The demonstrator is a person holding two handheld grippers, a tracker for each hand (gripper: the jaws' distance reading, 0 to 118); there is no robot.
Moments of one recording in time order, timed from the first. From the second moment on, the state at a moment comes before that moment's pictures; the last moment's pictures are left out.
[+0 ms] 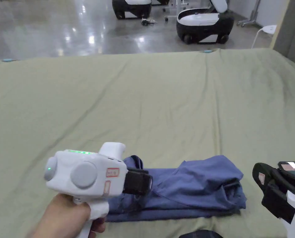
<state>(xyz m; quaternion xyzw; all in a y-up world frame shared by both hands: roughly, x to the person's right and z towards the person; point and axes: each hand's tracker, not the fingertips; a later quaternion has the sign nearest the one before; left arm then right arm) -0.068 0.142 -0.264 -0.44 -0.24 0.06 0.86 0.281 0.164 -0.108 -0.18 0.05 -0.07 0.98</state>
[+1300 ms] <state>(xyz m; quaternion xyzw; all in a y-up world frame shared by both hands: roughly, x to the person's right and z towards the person) -0.180 0.021 -0.267 -0.41 -0.30 0.49 0.71 0.249 0.182 -0.105 -0.20 0.03 -0.04 0.98</state>
